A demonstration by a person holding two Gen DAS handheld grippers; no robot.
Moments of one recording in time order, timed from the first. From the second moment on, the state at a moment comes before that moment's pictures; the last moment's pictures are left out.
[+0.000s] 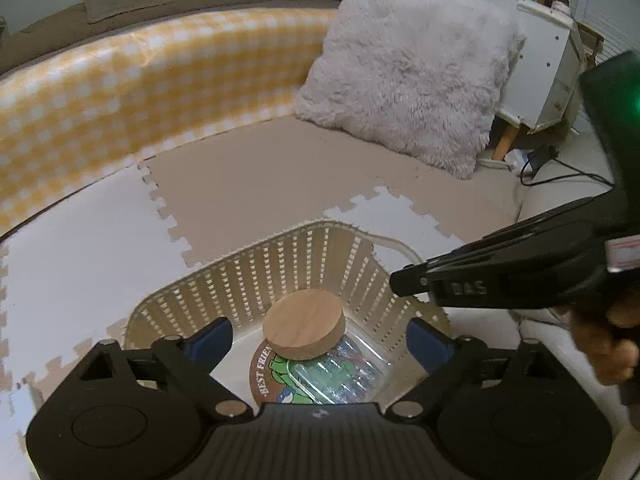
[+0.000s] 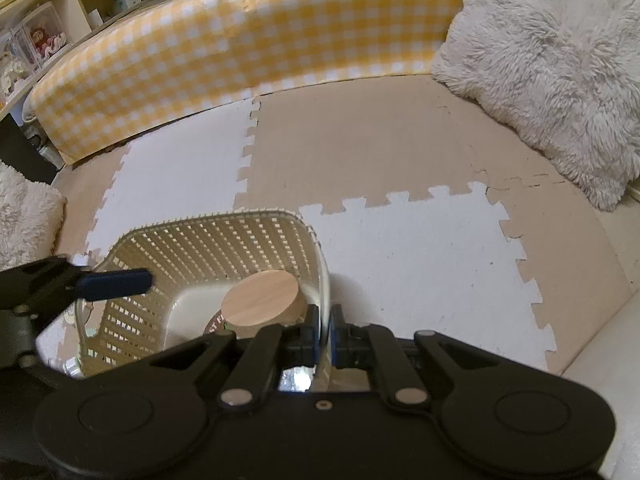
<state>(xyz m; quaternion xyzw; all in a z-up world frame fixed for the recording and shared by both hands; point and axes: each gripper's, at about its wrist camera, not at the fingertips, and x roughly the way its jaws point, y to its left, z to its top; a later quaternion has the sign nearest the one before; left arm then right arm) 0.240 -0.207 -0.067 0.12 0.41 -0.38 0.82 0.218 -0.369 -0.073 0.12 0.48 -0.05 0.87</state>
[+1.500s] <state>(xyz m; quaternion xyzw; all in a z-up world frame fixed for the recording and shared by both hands) 0.248 -0.017 -0.101 0.21 0.51 -0.26 0.79 0.218 -0.366 -0.074 0.11 0.48 -0.05 0.87</state>
